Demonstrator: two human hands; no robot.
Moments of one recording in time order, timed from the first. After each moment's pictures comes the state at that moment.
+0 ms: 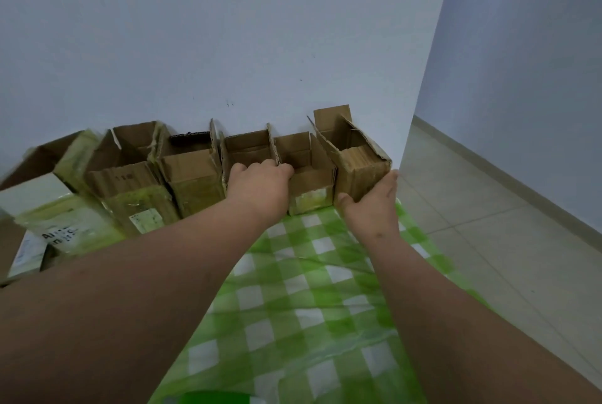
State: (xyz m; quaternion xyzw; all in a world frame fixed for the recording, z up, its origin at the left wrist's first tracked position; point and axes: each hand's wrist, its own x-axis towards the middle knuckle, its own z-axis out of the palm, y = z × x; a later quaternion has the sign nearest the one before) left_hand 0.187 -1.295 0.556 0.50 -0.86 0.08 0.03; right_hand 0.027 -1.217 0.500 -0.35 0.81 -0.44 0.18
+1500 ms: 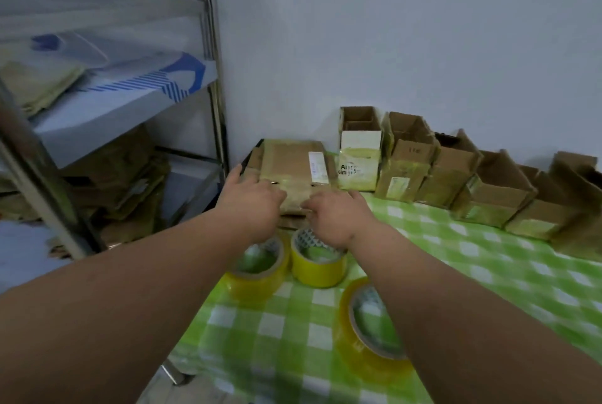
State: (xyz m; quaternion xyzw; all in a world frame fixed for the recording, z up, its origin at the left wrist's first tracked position) left_hand 0.613 -1.179 0.547 0.65 -0.75 0.09 -0.05; right_hand 0.445 -1.195 0.556 -0.85 0.53 0.05 0.04
